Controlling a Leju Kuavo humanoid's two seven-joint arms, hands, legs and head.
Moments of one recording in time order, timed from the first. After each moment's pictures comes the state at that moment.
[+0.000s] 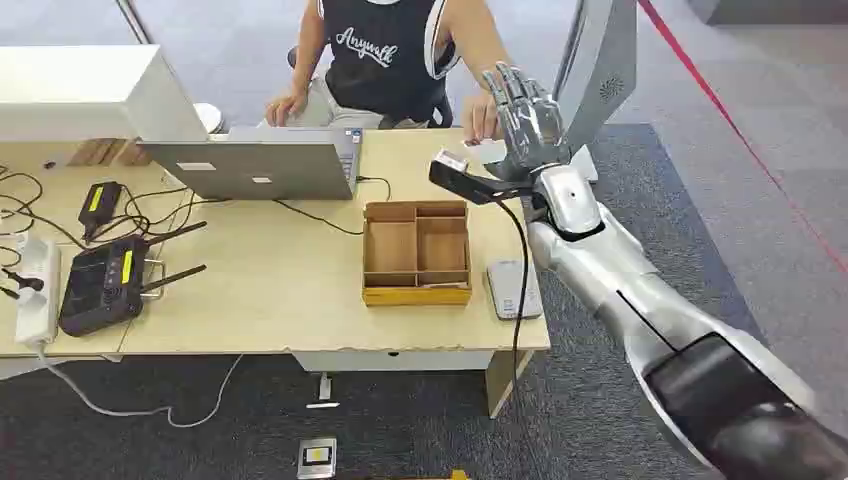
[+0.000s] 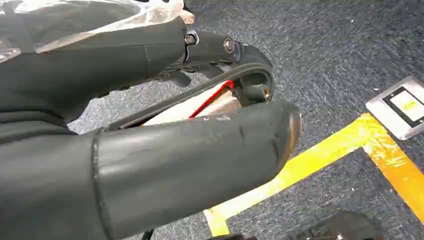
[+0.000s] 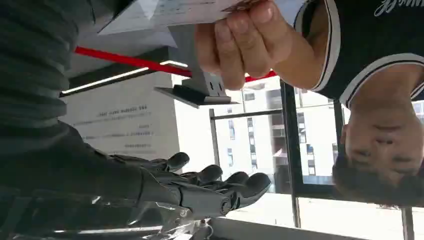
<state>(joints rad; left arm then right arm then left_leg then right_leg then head) -0.14 0.04 -1.33 -0.29 0.44 0.57 0.08 -1.02 -0.16 0.78 -0.69 0.92 -0.49 0.21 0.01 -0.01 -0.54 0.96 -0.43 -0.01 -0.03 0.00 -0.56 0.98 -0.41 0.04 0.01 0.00</state>
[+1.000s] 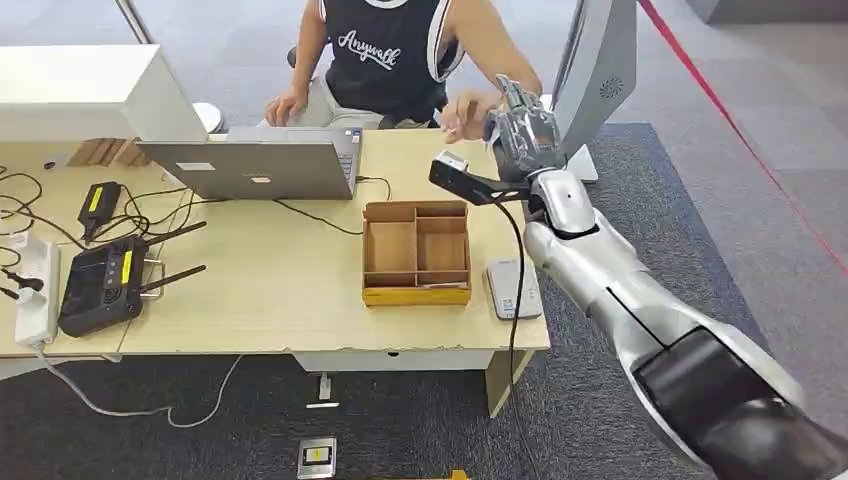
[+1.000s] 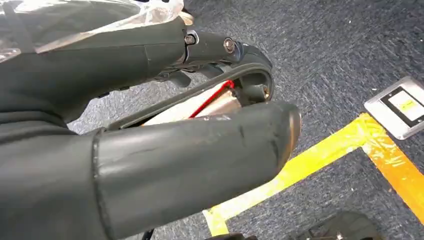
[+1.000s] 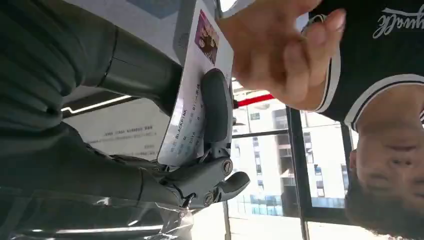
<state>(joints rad) -0.14 0.04 -1.33 -0.29 0.43 0.57 0.08 -1.04 -0.13 0.79 -0.58 0.83 -0.50 0.17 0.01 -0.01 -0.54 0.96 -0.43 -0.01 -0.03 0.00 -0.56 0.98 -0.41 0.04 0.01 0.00</state>
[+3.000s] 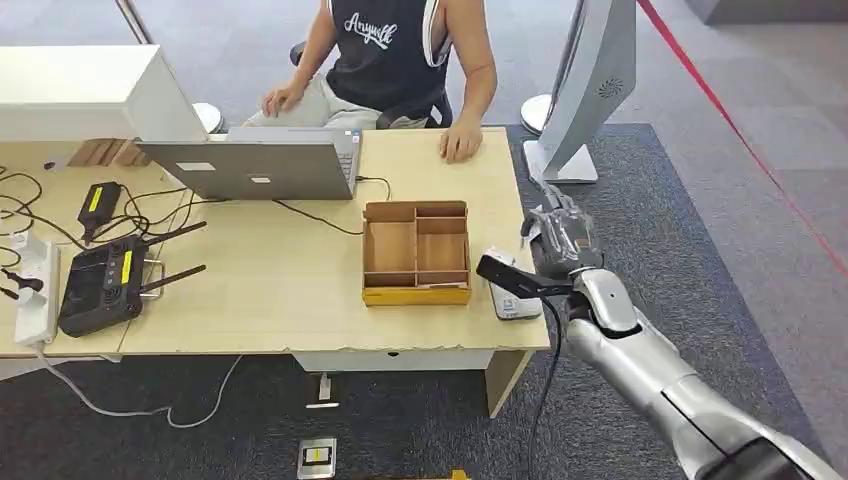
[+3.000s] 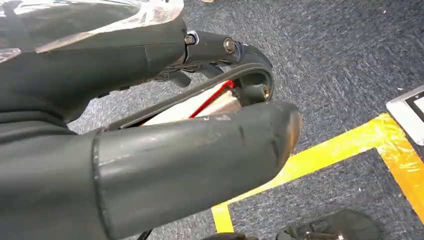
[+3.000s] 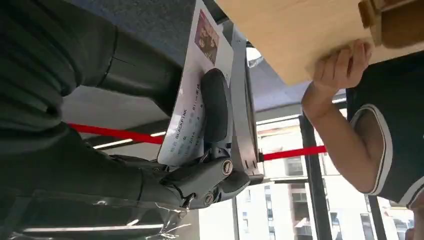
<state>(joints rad) -0.13 0.03 -1.30 -0.29 0.53 0.59 0.09 -0.61 -0.37 0.72 -0.96 0.80 -0.46 0.21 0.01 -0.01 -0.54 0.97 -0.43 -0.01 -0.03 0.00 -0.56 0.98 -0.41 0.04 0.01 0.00</state>
